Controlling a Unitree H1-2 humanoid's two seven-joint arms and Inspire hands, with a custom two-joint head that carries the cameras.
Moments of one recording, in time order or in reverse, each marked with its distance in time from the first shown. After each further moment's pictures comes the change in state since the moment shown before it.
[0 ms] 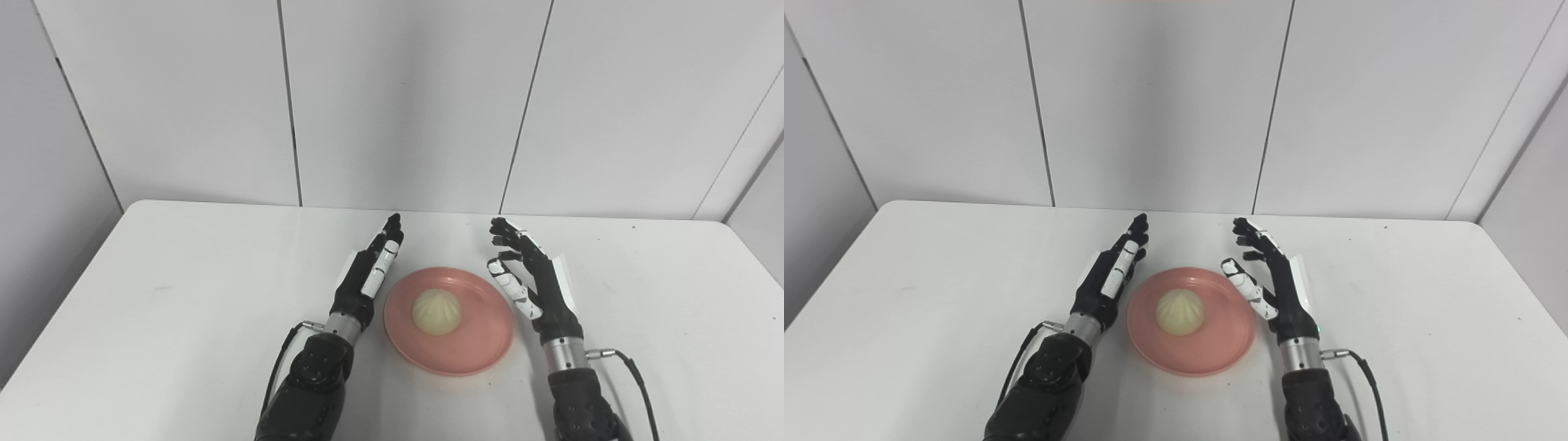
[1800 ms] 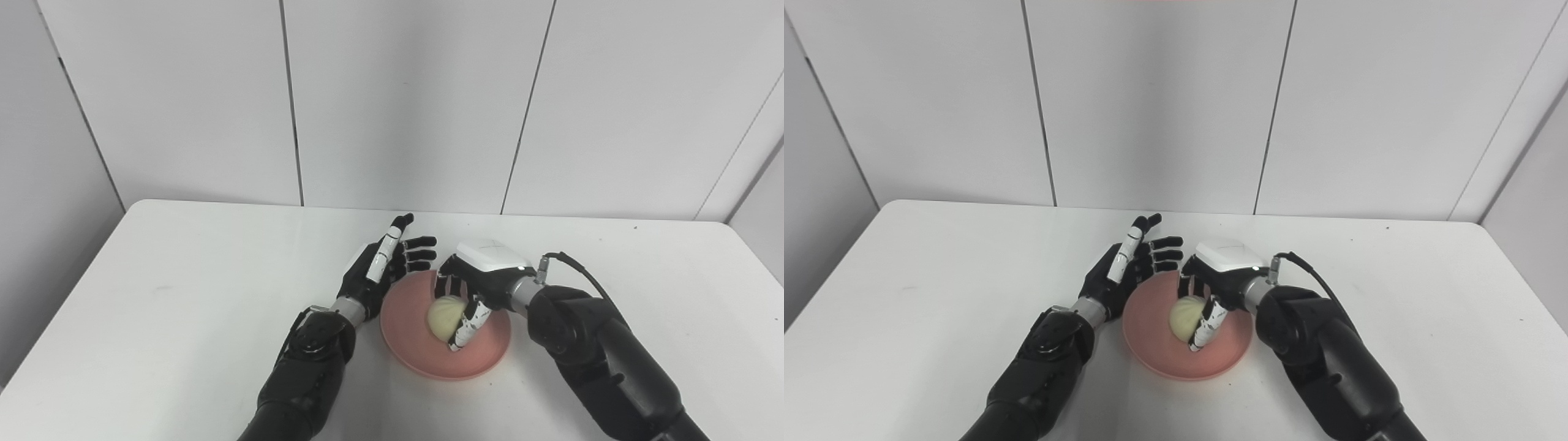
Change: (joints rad) left arm -0.123 0.001 0.034 0.144 -0.133 0.114 -0.145; right arm -0.245 -0.261 0.442 -0.382 -0.559 0.695 0.816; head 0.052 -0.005
